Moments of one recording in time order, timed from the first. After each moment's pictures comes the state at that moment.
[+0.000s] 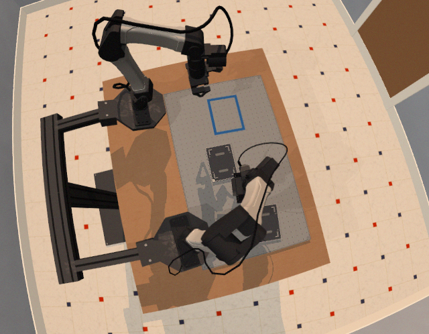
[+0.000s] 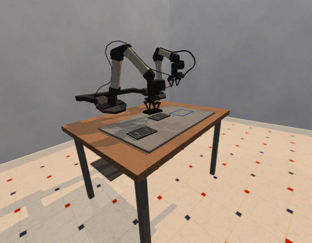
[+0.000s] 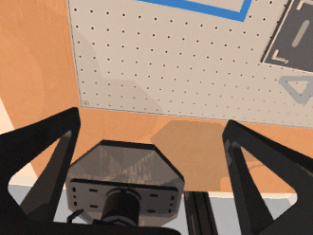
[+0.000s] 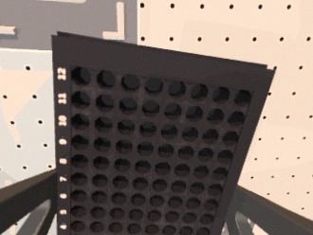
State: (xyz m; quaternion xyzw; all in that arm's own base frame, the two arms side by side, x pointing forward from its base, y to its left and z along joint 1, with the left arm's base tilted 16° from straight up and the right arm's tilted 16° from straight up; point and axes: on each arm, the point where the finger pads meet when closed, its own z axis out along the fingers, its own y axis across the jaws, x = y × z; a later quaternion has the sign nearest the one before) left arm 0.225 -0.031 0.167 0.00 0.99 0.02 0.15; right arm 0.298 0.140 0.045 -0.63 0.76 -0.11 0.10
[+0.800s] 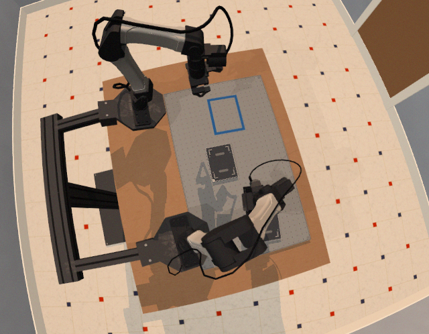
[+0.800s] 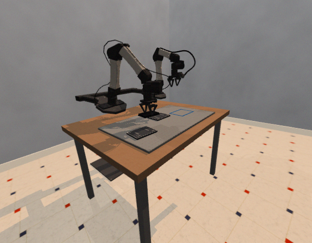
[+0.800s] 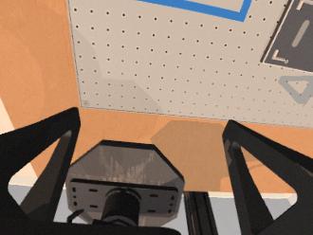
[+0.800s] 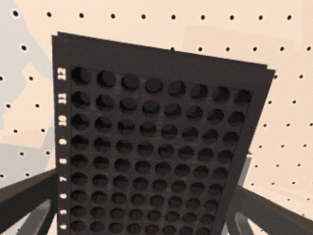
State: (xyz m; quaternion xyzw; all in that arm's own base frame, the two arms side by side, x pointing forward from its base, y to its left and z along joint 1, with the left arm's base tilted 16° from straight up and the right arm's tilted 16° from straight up) left arm 0.225 -0.031 0.167 0.00 0.99 0.02 0.15; right arm 0.319 0.073 0.052 -0.63 0.76 -0.11 0.10
